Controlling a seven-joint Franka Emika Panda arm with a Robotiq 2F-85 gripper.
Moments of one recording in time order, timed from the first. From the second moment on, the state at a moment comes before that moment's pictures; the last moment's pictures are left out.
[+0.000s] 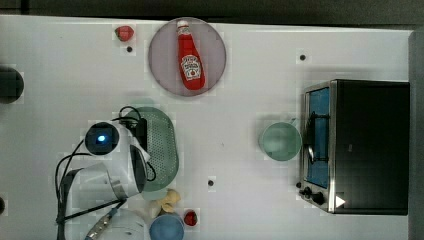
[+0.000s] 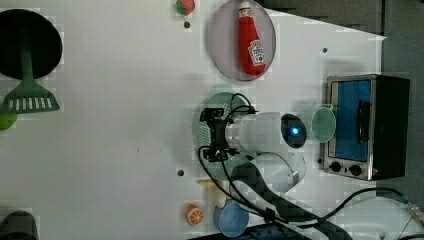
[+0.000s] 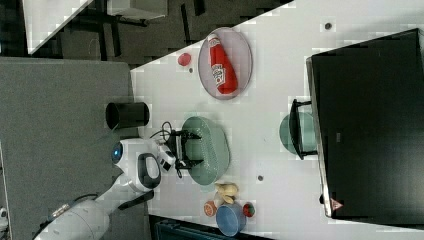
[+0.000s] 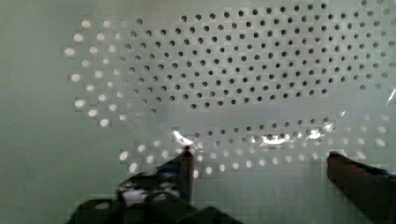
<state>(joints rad) 0.41 0.48 0.11 -2.25 0.15 1.12 1.09</state>
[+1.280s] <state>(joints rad) 0.58 0.66 0.08 -1.93 0.24 1.04 1.21</state>
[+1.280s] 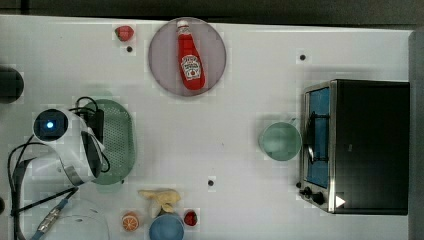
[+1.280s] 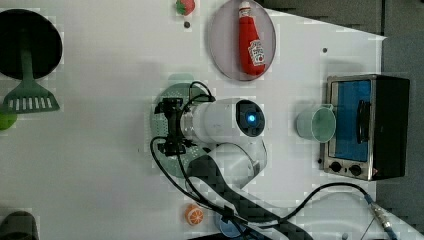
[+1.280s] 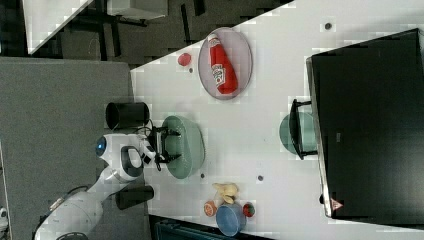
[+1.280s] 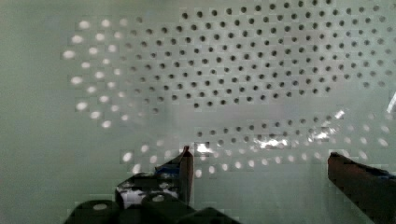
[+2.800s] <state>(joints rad) 0.70 0.31 -0.16 -1.94 0.15 0.67 0.84</state>
